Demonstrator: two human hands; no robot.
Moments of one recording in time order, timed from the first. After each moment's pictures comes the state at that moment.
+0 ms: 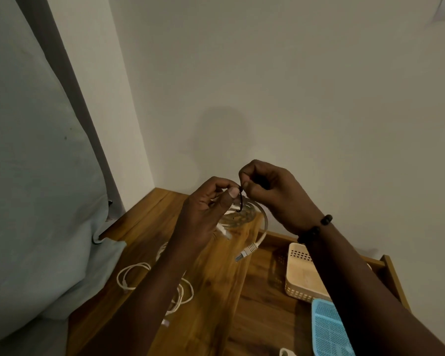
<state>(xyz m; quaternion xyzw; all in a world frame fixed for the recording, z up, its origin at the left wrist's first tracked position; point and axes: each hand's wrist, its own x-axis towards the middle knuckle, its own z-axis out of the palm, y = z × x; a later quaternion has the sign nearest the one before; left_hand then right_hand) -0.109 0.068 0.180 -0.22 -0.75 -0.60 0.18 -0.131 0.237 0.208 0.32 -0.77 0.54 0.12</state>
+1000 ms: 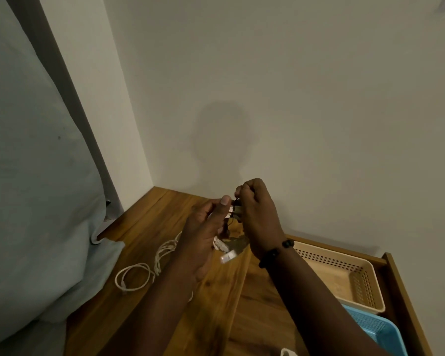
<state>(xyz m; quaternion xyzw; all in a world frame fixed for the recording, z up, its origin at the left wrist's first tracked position) -0.106 0.080 0.152 -0.04 -0.65 -0.76 0.03 -0.132 0.183 0.164 0.02 -0.72 0.68 0.15</state>
